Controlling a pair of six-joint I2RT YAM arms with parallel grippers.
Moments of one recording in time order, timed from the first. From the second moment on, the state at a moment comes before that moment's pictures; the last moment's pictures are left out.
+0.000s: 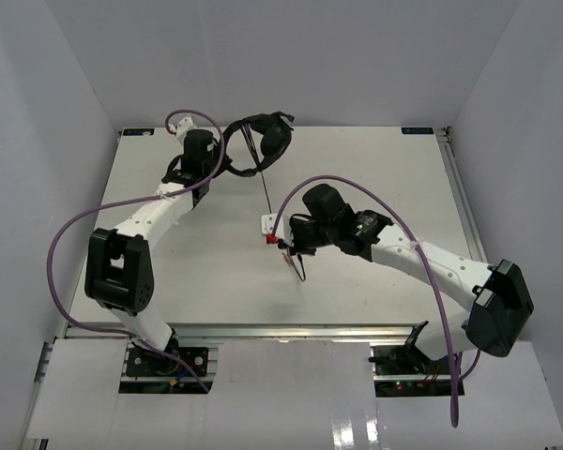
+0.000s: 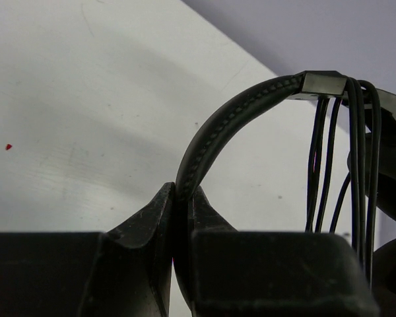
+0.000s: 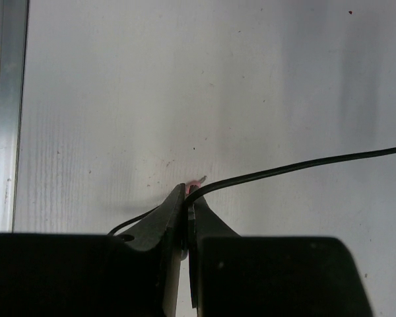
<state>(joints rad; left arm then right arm) -0.31 1.68 1.29 -0.05 -0.25 -0.71 0.89 1.40 1.14 -0.44 -0.41 -0.75</state>
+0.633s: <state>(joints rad) -0.44 1.45 0.85 0.19 -0.07 -0.09 0.74 1.34 1.22 -0.45 -0.07 -0.87</state>
